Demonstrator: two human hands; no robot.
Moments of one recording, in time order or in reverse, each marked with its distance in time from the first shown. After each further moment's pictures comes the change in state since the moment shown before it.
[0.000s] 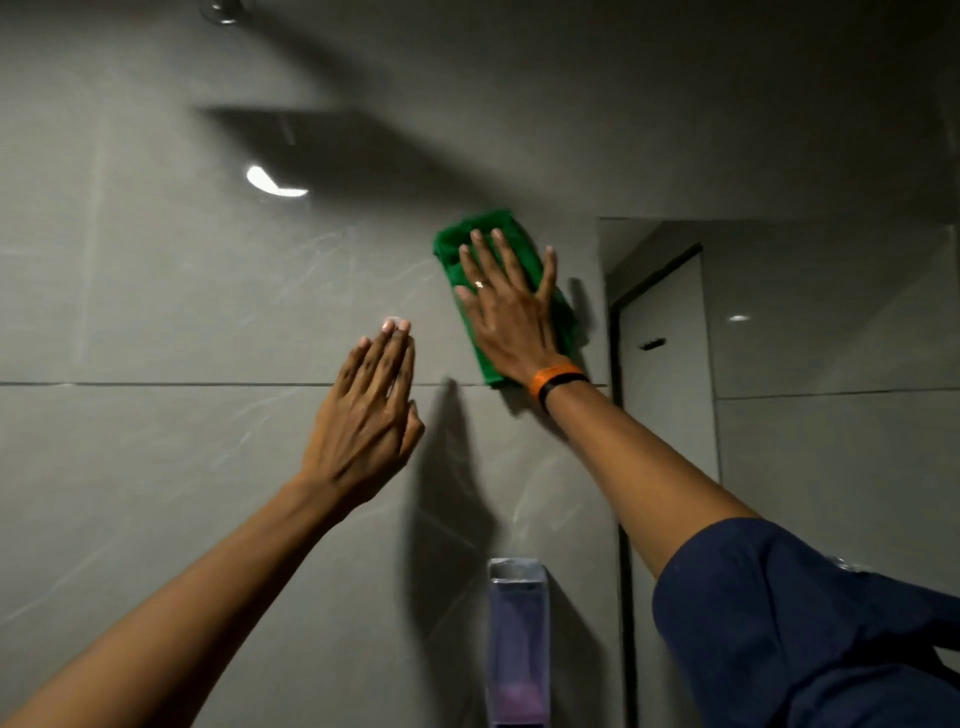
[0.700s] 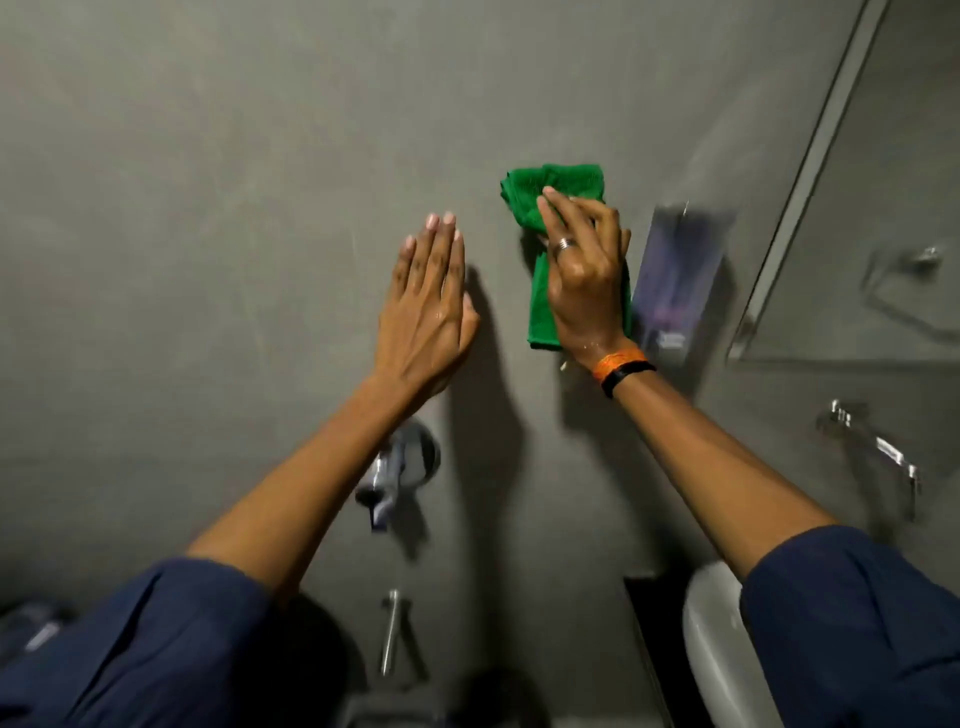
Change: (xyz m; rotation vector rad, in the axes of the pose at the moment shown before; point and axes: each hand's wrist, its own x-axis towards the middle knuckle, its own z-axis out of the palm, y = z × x) left_hand -0.292 -0.015 0.006 -0.333 -0.382 -0.152; right_hand -0.305 -0.220 0.012 0.172 0.027 0.137
